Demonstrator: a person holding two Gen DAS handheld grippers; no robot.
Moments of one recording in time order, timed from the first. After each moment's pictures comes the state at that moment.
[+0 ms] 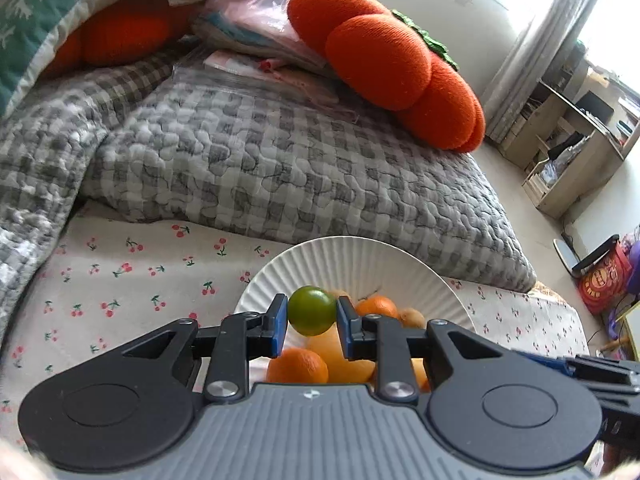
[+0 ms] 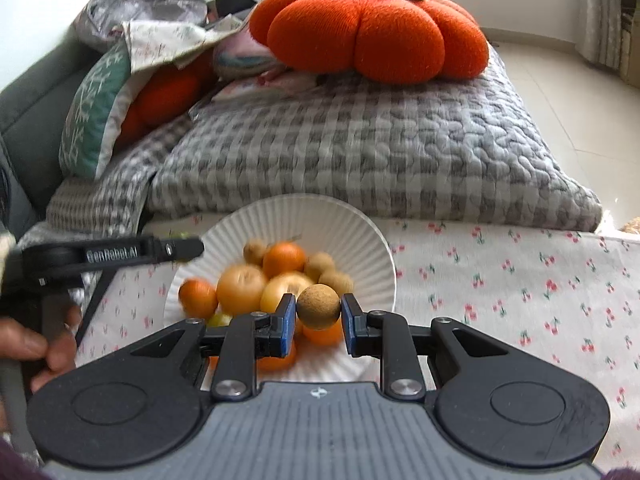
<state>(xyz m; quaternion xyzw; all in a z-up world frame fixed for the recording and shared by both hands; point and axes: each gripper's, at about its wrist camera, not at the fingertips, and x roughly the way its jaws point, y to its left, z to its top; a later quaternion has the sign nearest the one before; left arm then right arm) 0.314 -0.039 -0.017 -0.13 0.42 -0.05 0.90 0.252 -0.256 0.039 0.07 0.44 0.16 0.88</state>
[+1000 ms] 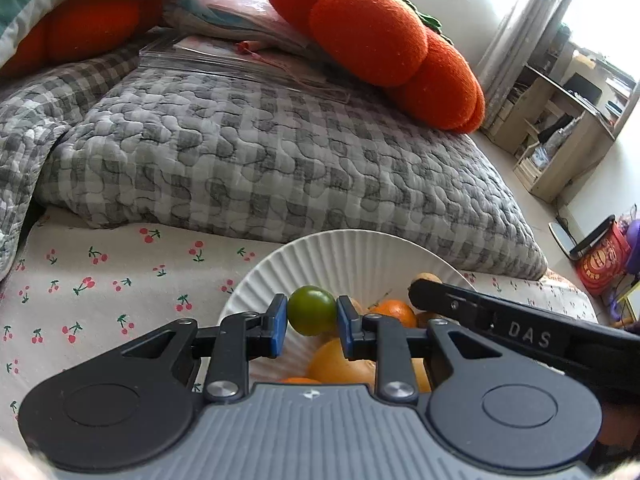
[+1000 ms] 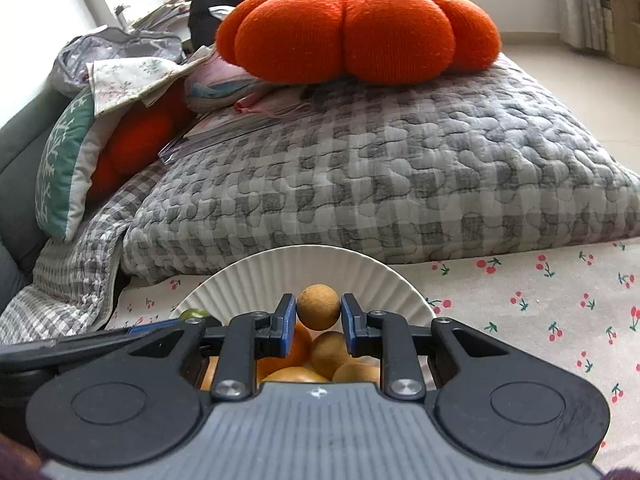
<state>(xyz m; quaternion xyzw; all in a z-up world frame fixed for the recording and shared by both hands) 0.340 -0.047 -0.046 -0.11 0.41 -0.08 0.90 0.299 -0.242 -0.010 0.14 0.40 0.14 0.90</state>
